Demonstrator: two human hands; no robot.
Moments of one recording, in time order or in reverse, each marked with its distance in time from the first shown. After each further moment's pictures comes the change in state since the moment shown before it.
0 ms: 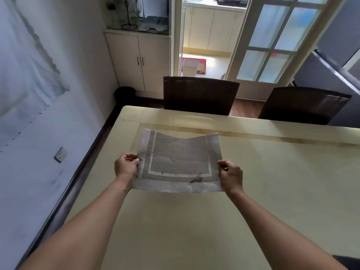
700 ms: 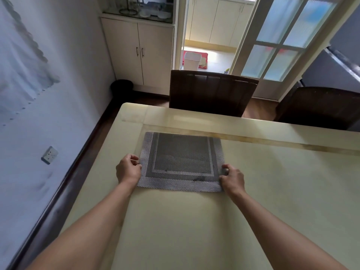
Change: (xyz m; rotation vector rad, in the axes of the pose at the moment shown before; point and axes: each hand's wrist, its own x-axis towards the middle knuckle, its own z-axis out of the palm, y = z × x) left_hand 0.081 -0.020 0.019 0.467 0.012 0.146; right_hand 0.063 0.005 0.082 -0.206 -0.141 0.140
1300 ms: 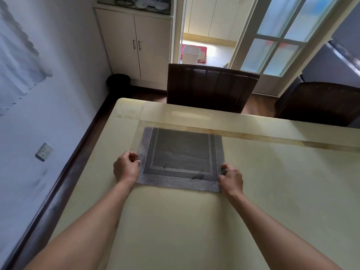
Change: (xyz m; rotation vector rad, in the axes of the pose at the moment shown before) left_hand 0.005 0.001 0.010 0.025 0.036 0.039; right_hand 0.001 0.002 0.010 -0.078 0.063 0.005
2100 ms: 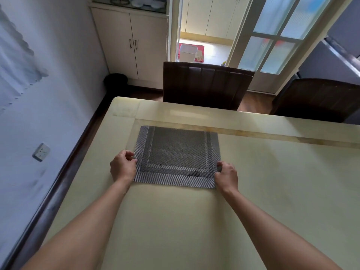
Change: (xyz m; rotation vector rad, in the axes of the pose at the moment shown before) left_hand -0.003 -0.004 0.006 0.029 0.006 0.045; right_hand -0.006 -0.001 -0.006 -0.015 -0.012 -0.016
